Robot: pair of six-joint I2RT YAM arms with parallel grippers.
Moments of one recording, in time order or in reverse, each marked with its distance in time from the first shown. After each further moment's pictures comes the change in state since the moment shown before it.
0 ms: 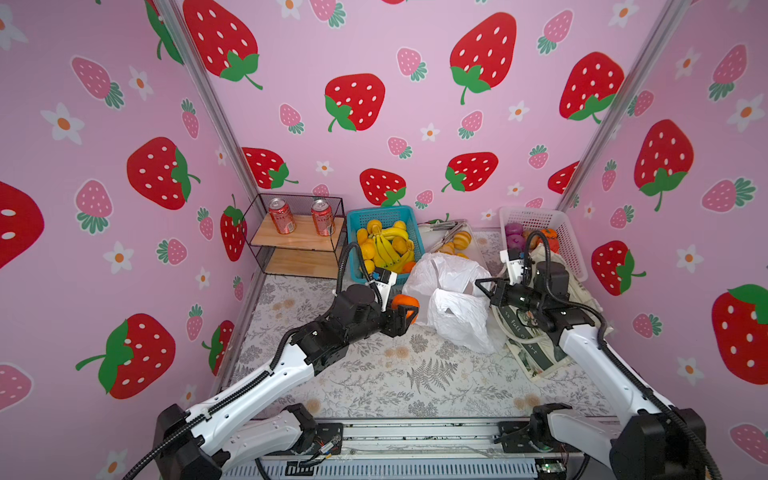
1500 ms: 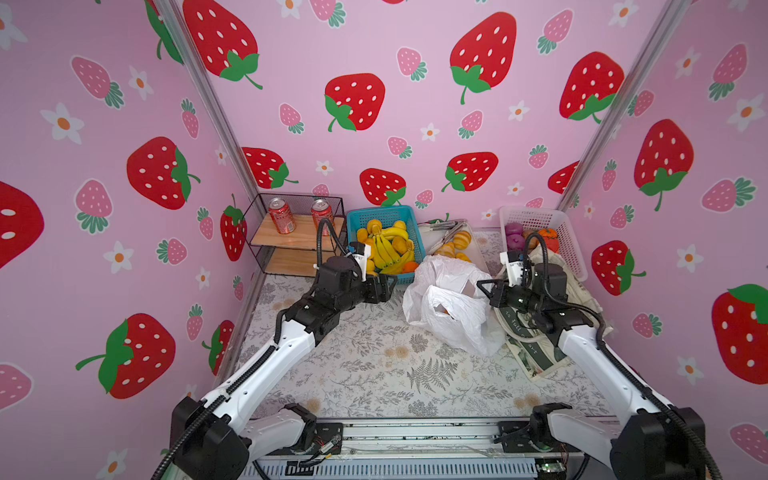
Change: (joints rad) left arm 0.323 0.119 0.105 -0.022 0.084 0.000; right arm 0.007 0.003 -0.016 -0.012 0.076 -0.036
